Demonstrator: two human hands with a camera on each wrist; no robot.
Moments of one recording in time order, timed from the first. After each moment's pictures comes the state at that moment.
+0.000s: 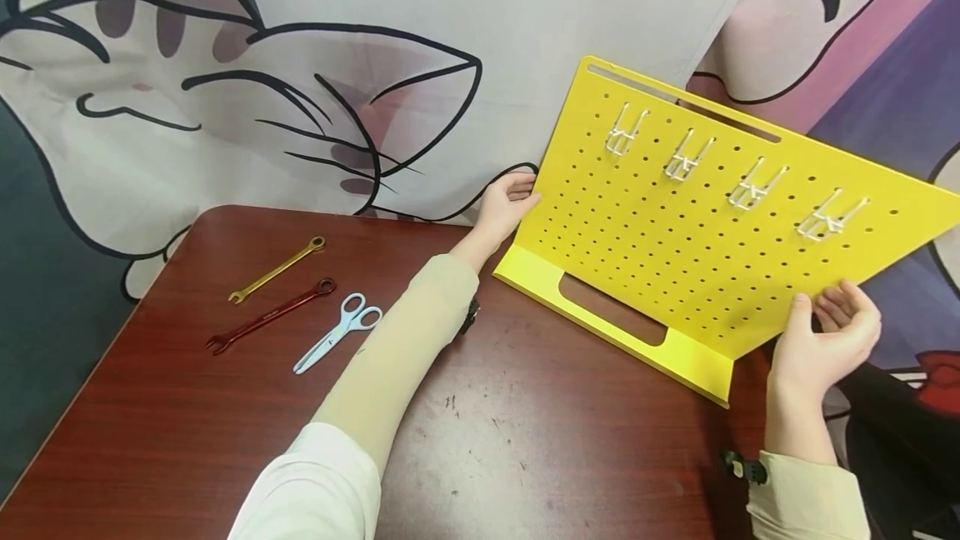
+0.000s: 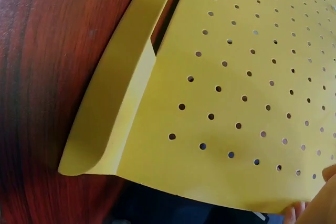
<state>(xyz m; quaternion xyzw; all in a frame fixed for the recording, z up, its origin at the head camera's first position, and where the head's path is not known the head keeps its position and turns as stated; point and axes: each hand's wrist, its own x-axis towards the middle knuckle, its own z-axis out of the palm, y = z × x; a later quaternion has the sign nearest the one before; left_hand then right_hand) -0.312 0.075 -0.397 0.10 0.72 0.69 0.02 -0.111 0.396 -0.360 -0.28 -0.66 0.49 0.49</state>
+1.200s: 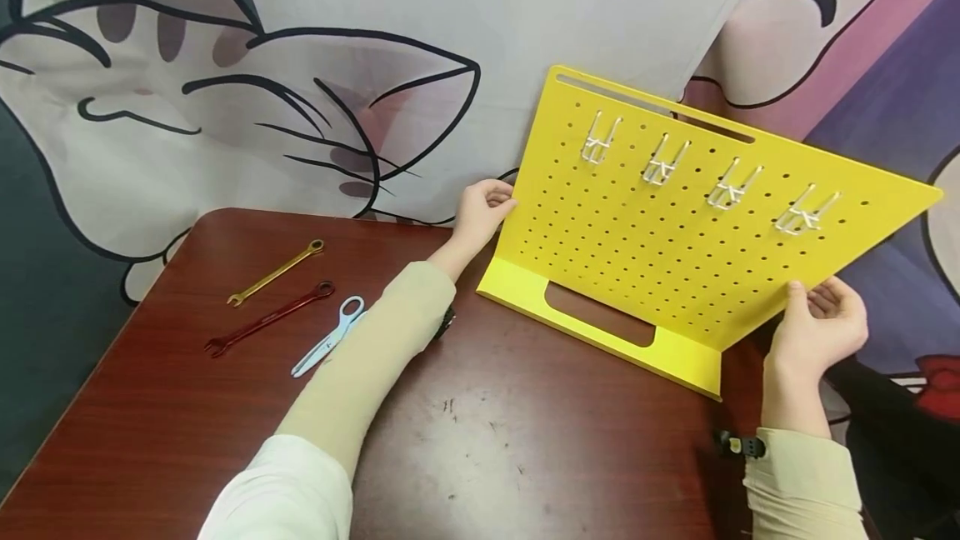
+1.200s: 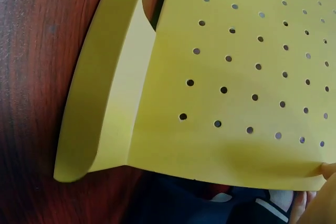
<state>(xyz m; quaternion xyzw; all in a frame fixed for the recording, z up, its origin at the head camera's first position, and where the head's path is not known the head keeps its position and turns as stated) -0.307 0.047 -0.398 0.11 0.79 0.60 -0.07 -0.137 0.419 -0.362 -0.28 -0.57 0.60 0.48</state>
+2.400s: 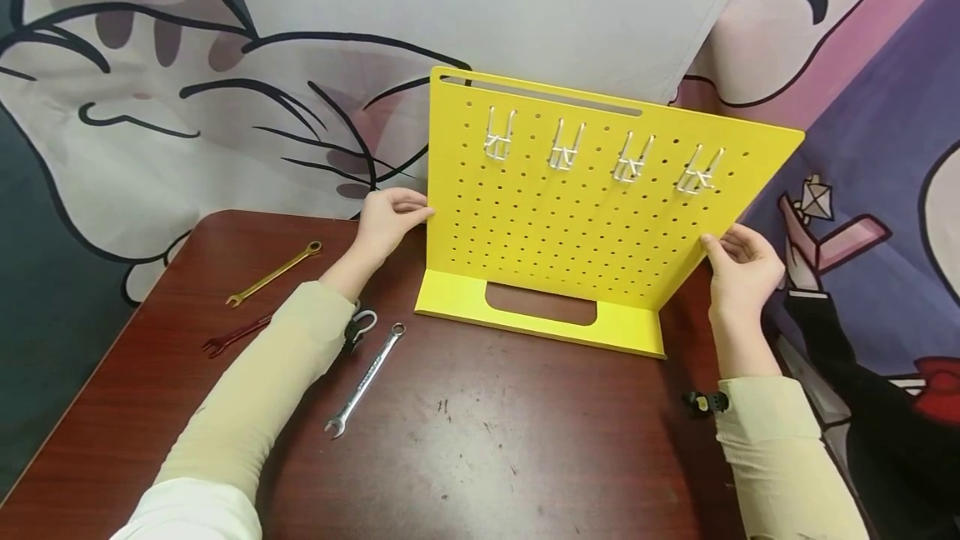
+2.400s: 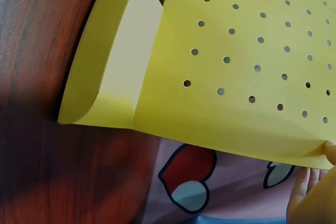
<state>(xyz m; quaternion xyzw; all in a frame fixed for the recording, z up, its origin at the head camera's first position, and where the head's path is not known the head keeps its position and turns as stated) -0.287 -0.075 -0.396 0.06 0.82 0.57 -0.07 -0.199 0.384 -0.364 -0.17 -0.63 0.67 0.36</state>
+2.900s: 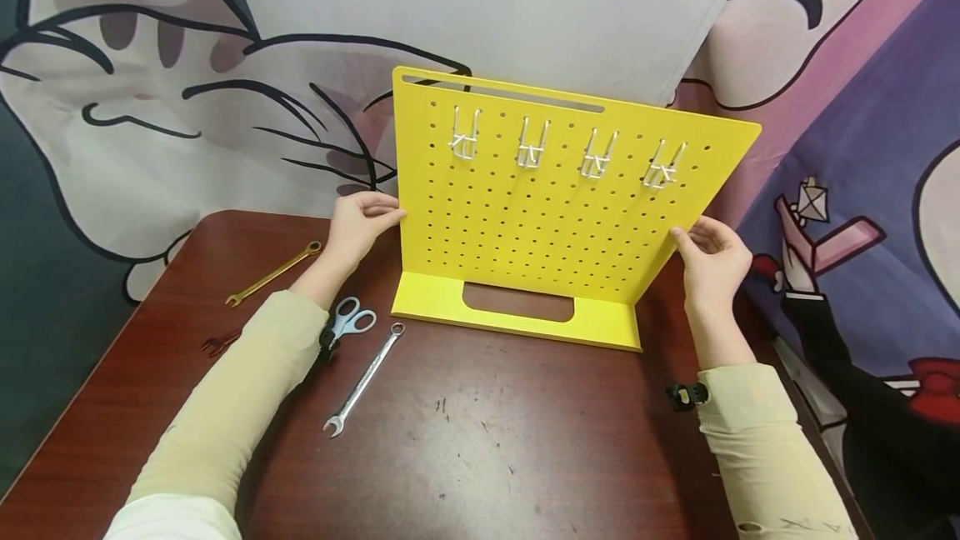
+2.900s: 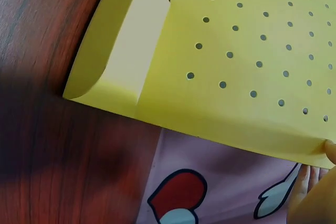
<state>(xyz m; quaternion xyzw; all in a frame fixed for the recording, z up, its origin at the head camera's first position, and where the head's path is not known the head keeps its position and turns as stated) -0.279 -0.109 -0.400 0.03 0.81 0.57 -0.08 -0.210 0.358 -0.362 -0.12 -0.65 0.66 0.34</state>
